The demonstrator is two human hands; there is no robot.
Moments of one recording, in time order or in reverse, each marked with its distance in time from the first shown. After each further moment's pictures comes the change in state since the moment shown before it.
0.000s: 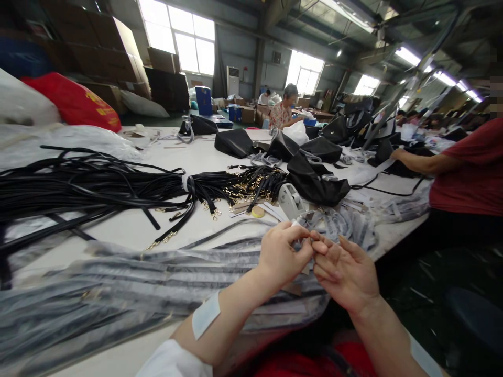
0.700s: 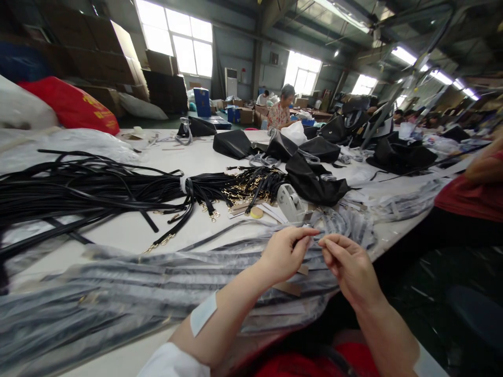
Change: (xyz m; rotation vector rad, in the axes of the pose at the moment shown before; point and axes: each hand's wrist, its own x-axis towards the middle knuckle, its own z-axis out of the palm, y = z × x) left_hand 0.005 -0.009 0.007 -0.264 -0.260 -0.008; right_hand 0.000 0.000 -0.012 -0.695 0.351 -0.408
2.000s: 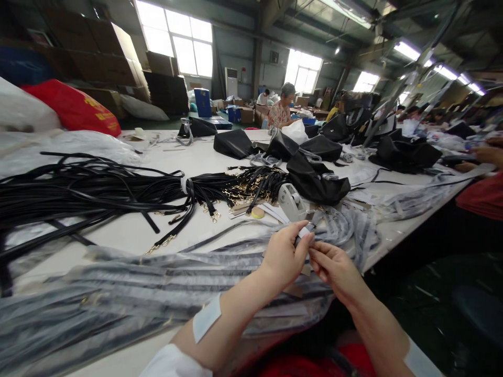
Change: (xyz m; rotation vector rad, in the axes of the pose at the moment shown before) left_hand -0.003 0.003 0.005 0.060 0.190 -0.051; right_hand 0.010 0.035 -0.004 -0.020 -0.216 0.232
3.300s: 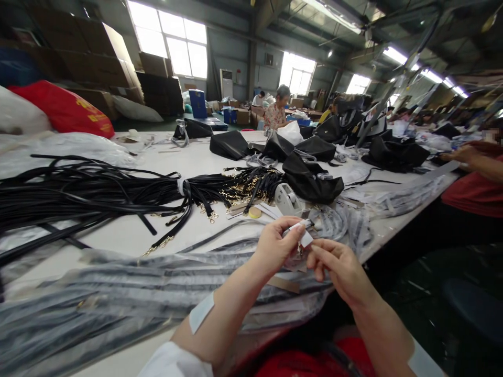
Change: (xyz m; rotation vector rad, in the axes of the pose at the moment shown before) left_hand 0.009 0.001 -0.010 -0.650 -0.097 -0.252; right_hand -0.024 -0.026 0.007 -0.002 -0.035 -0.150
